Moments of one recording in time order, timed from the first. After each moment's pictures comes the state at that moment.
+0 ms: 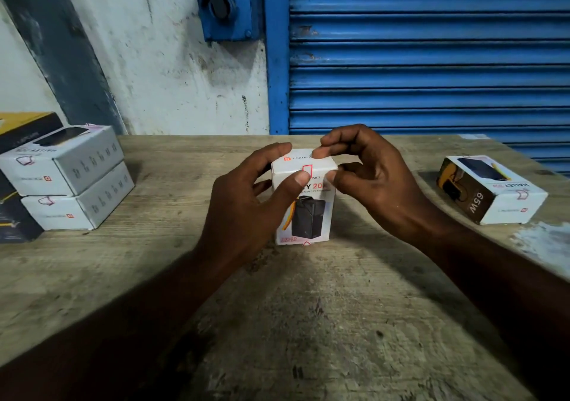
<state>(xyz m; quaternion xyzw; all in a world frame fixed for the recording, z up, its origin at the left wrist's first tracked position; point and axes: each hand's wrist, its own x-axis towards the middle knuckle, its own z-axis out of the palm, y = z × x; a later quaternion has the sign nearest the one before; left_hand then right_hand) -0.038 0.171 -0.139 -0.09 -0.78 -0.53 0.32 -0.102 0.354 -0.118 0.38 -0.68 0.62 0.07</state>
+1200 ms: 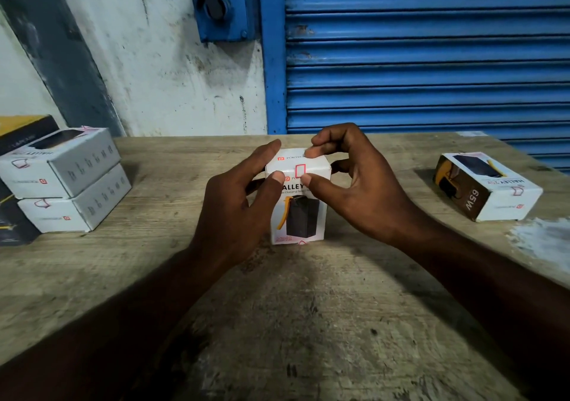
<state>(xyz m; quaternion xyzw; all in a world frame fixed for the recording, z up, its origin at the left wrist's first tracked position) -0.038 0.165 -0.142 -0.11 -0.81 -0.47 0.33 -0.093 0.344 -0.120 0.36 -0.75 0.54 0.17</state>
